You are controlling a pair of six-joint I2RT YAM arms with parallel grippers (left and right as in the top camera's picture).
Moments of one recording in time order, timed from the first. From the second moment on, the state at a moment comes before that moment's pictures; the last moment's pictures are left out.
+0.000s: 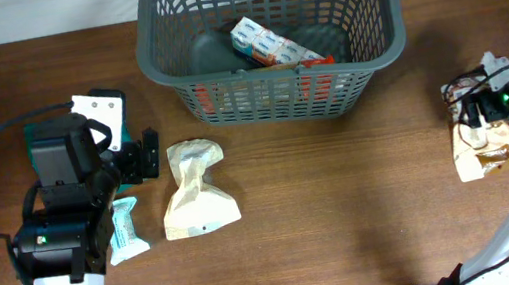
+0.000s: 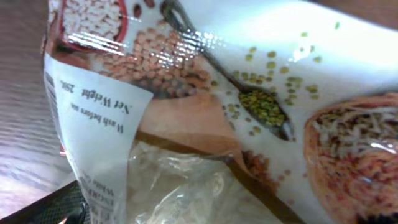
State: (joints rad) left arm -0.07 1.10 1.18 -0.74 -0.05 0.16; right arm -0.56 2.11 1.46 -0.79 -0.13 -0.62
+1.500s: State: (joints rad) left arm -0.07 1.10 1.18 -0.71 -0.05 0.16; right arm -0.41 2.05 2.46 -1.06 -0.40 -0.26
